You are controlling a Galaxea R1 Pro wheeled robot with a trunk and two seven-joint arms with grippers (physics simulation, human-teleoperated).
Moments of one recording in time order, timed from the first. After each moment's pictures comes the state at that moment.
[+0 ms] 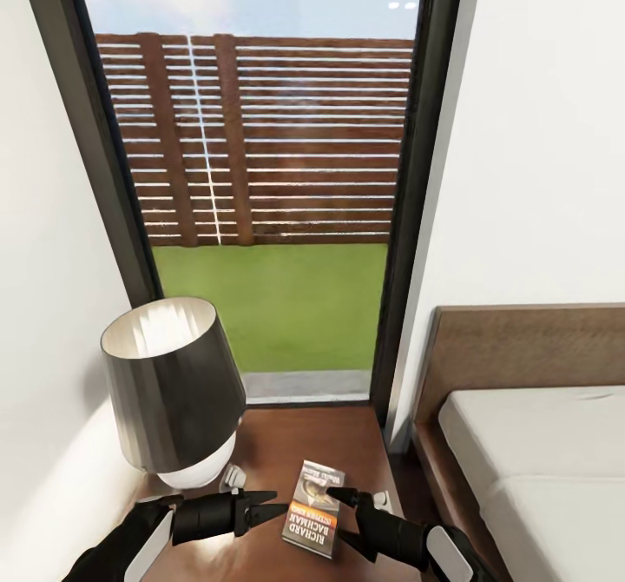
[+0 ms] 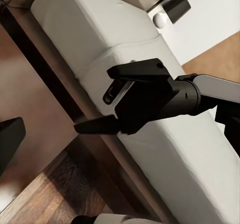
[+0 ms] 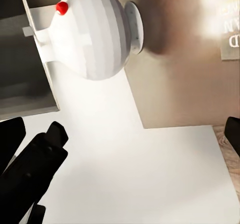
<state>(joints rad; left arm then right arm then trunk) -0.42 0.16 -0.29 -0.69 0.44 0.33 -1.16 -0.43 0.03 -0.05 -0.46 -0.75 0.79 0.64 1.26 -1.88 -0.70</state>
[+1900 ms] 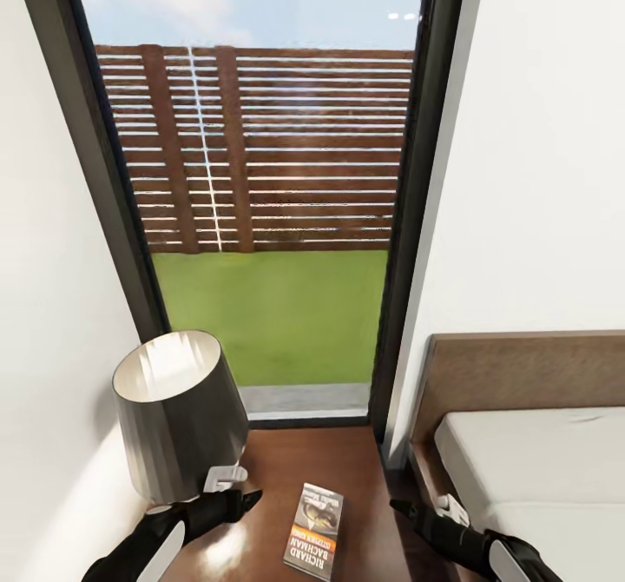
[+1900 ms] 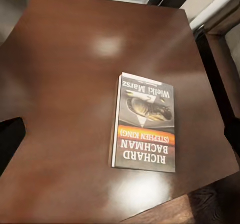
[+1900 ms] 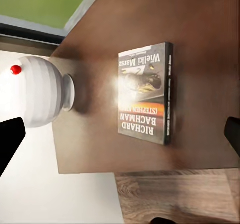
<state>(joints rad) -0.41 0.12 -0.29 -0.65 0.44 0.25 -0.32 -0.42 -0.16 -0.04 -0.41 -0.57 0.47 0.63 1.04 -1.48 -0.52</state>
